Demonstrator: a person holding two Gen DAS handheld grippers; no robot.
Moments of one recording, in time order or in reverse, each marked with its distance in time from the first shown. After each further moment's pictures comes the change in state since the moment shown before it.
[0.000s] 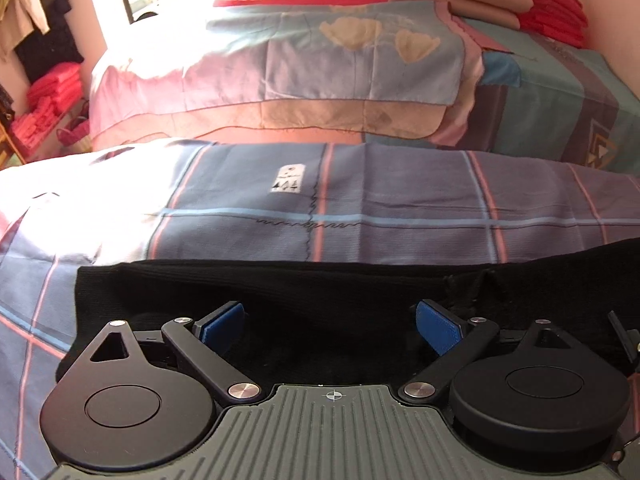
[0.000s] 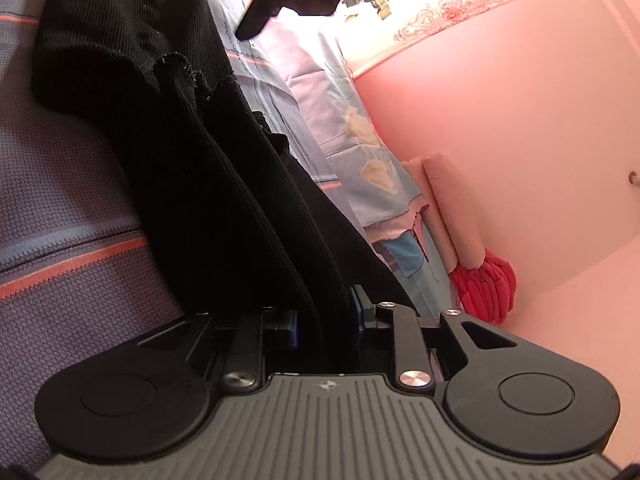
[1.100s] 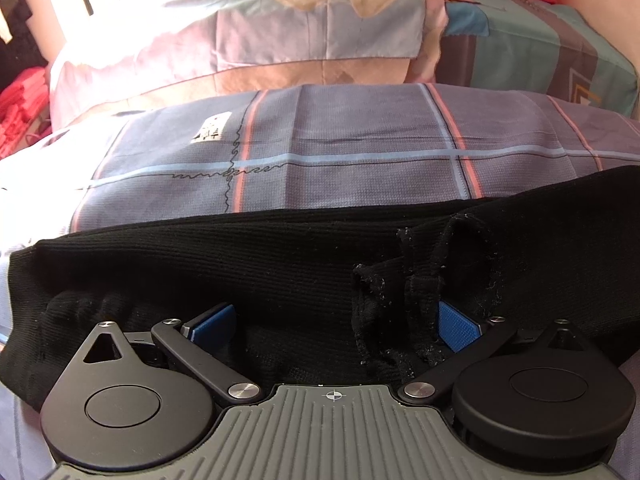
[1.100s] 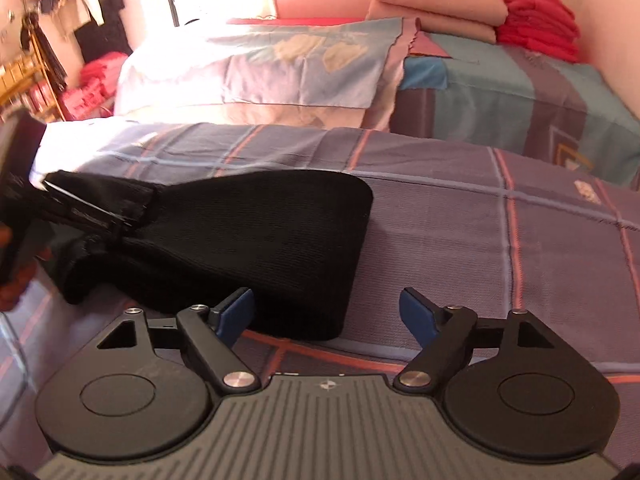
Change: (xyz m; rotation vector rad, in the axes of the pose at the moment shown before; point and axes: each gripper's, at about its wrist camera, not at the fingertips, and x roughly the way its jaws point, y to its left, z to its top) left arm 0.041 -0.029 -0.033 0.071 0.070 -0.022; right arm 0.000 -0.194 -0.122 1.047 0.203 0.597
